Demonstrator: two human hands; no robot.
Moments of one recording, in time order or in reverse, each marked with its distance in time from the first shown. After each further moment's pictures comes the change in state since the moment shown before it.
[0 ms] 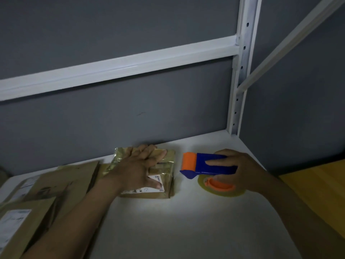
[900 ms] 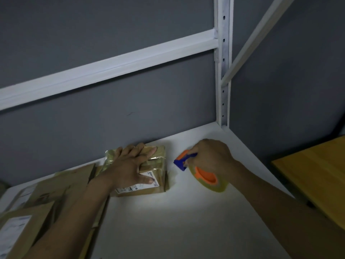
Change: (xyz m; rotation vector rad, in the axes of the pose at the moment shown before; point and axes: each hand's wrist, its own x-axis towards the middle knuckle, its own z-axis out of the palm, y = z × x) left_hand -0.008 0.003 -0.003 0.015 0.015 -0.013; right_hand 0.030 -0.036 0.031 -0.459 0.108 0.304
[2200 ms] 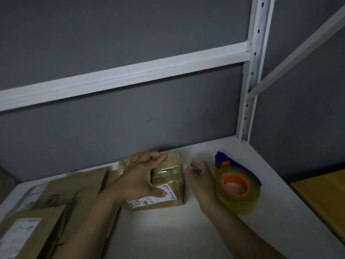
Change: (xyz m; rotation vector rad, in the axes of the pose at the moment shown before) left_hand -0.015 -0.014 -0.008 -0.329 0.198 0.049; right_hand 0.018 -0.063 0.091 0.942 0.164 0.206
